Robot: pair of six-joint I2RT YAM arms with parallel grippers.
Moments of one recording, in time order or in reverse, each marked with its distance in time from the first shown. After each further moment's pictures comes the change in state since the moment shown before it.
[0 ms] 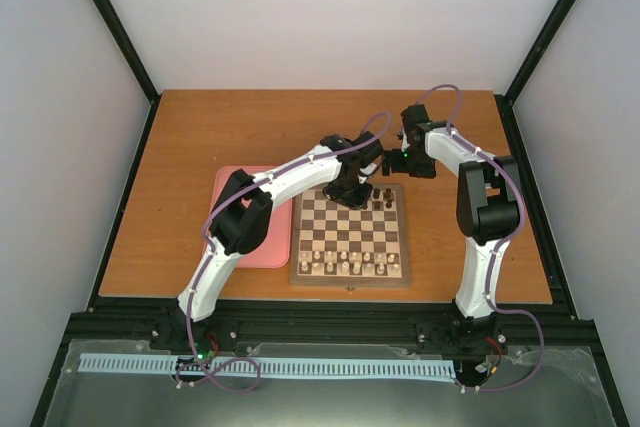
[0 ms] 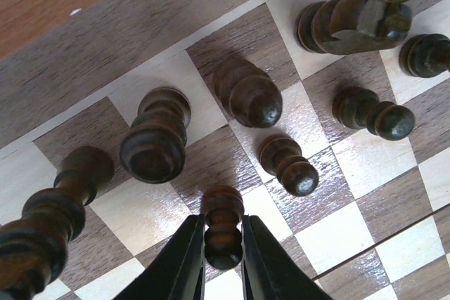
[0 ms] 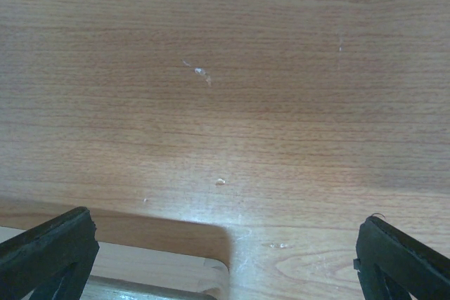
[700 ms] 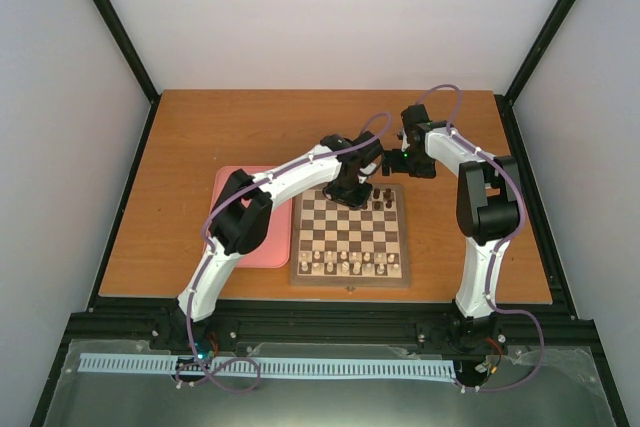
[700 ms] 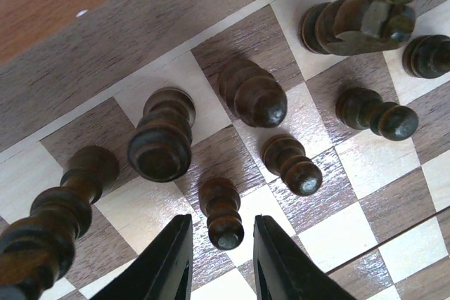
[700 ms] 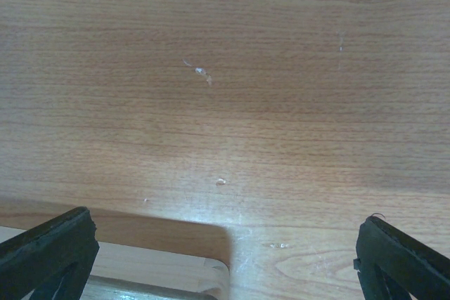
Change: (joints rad) left arm 0.000 -0.002 0.000 -0.001 -0.007 0.001; right arm 0.000 0.000 0.000 0.000 -0.001 0.000
